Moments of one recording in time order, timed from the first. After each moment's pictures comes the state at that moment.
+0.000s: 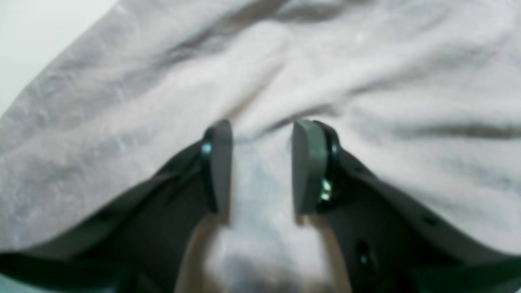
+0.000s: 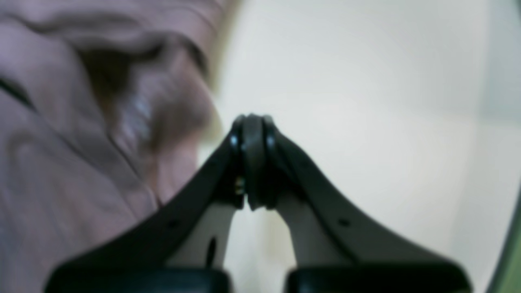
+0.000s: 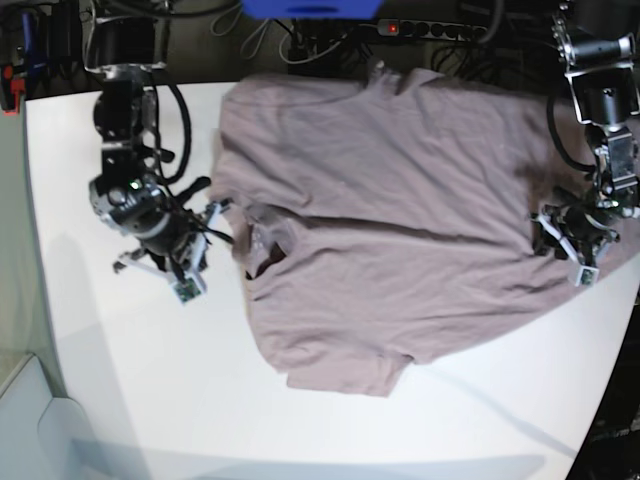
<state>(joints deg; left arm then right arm) -11.8 -26.8 -14.1 51.0 -7.0 -34.0 21.3 3.7 5.3 0.6 94.2 -4.1 28.1 -46.7</state>
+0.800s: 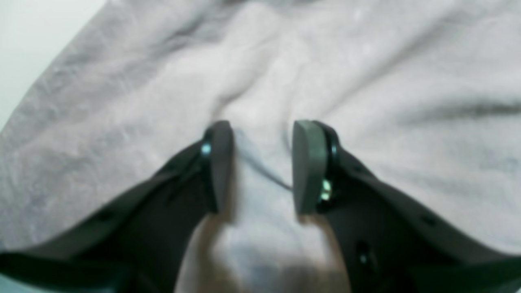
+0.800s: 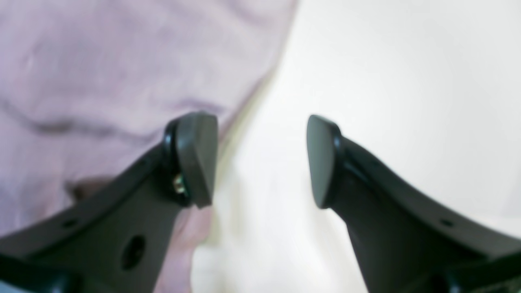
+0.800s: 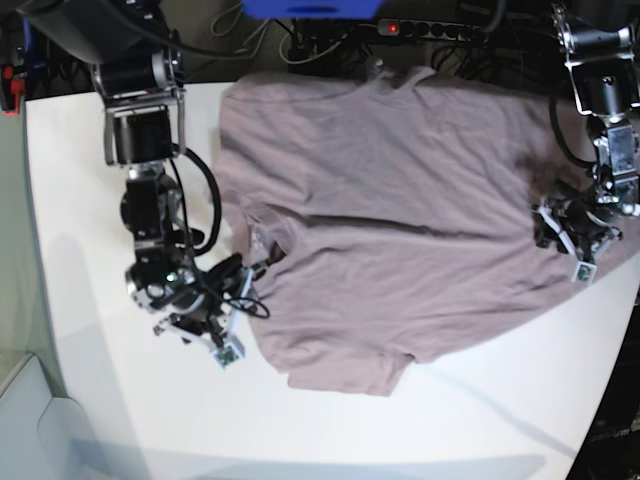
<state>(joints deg) -9.1 -27.1 -14.0 57.1 -6.3 -33.8 25.9 21.4 3.2 -3.1 72.5 -4.5 28.1 -45.5</state>
